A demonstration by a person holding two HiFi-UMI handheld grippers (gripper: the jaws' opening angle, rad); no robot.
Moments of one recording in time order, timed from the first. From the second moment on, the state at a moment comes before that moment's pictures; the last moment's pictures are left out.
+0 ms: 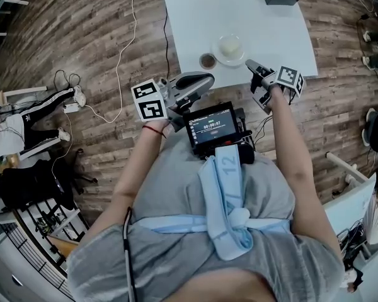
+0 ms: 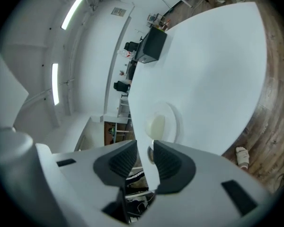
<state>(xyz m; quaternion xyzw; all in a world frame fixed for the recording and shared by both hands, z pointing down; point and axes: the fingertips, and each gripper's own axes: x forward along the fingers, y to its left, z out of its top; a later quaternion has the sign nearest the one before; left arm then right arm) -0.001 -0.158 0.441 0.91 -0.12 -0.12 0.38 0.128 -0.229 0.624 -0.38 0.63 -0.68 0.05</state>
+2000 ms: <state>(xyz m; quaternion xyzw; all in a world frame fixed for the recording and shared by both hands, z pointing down) -0.004 -0.129 0.449 0.93 -0.08 -0.08 0.34 0.062 -0.133 0.446 -0.28 0.93 -0.25 0.02</state>
